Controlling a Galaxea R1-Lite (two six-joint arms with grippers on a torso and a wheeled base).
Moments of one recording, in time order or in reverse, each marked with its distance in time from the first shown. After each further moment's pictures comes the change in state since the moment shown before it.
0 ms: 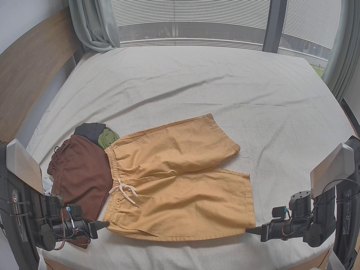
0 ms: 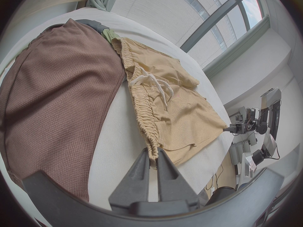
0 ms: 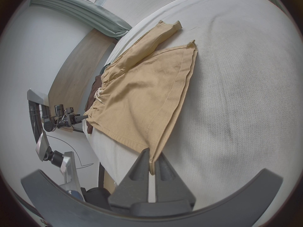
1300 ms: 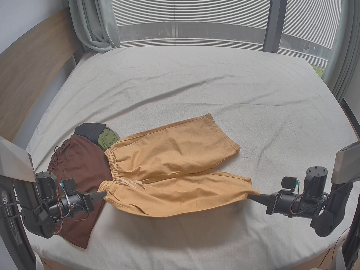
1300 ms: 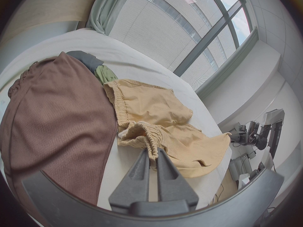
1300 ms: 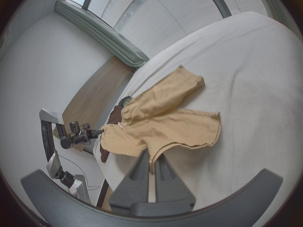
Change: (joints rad) left arm -0.005 -0.140 -0.190 -0.002 -0.016 -0.199; right arm 0.001 -0.283 -0.129 0.003 0.001 0.123
